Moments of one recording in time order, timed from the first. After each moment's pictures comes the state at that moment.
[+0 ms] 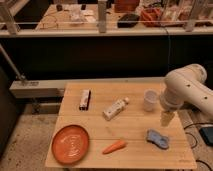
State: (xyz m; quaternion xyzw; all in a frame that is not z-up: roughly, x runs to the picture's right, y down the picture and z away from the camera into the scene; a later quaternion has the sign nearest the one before) arm 0.285 0.105 0.685 -0.28 0.02 0.02 0.96
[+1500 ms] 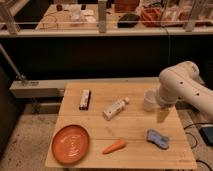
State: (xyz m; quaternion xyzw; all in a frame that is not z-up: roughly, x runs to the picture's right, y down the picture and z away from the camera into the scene) arm 0.267 0.088 0.701 -0.27 0.02 0.01 0.96
